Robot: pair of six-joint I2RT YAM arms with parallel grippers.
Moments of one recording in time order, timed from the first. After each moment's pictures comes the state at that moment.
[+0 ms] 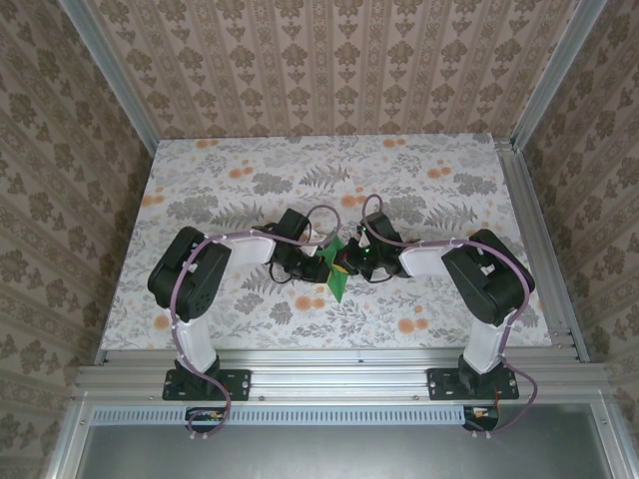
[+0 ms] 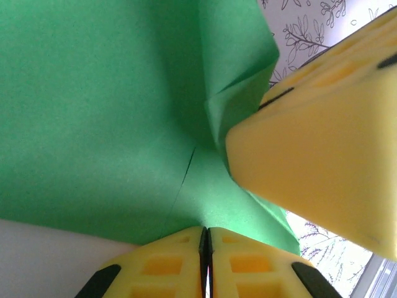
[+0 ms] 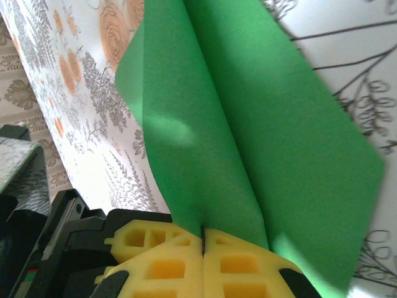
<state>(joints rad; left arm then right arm) -0.62 1.86 0.99 -0.33 0.62 -0.23 0.55 1.82 0.85 0.17 -0.49 1.13</state>
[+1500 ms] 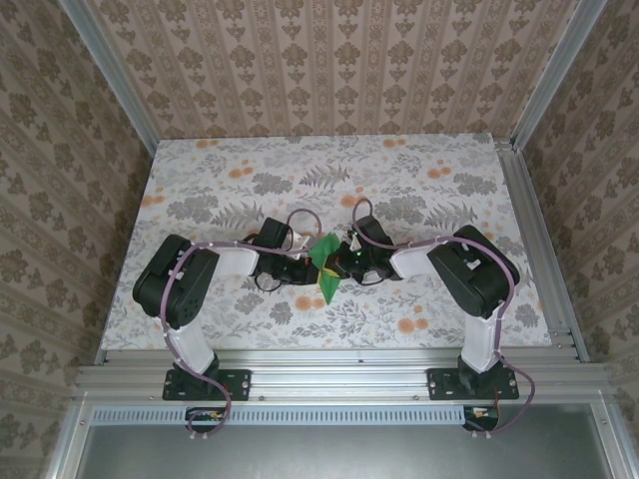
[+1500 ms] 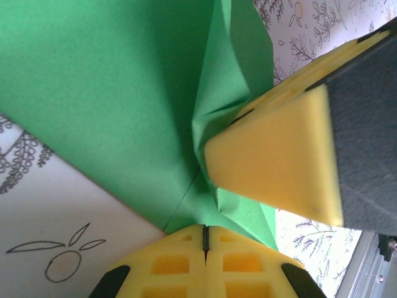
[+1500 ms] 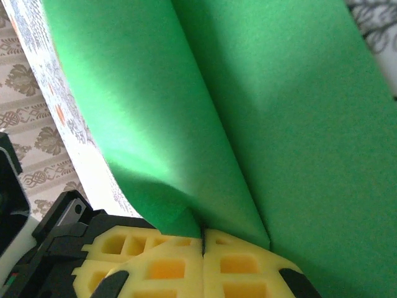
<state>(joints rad) -0.54 1.77 0.79 -0.08 0.70 -0.33 0.59 1.91 0.88 0.26 -0.52 1.18</state>
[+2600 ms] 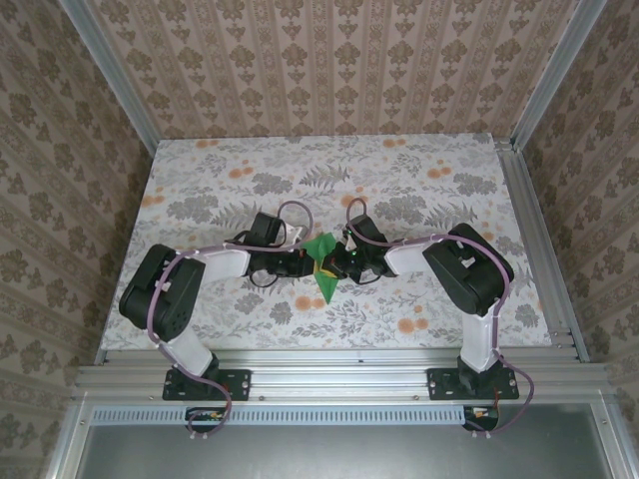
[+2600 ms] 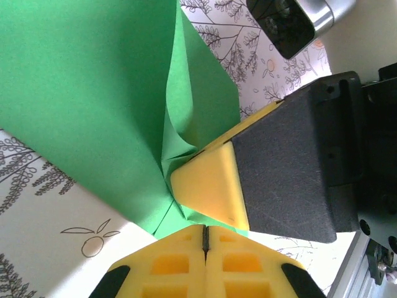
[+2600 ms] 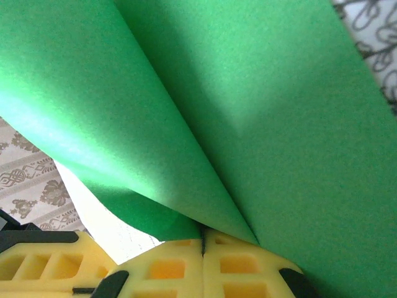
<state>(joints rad) -0.51 1.67 0.77 -0.07 0.65 -0.38 0.60 1.94 0.94 0.17 -0.51 1.14</state>
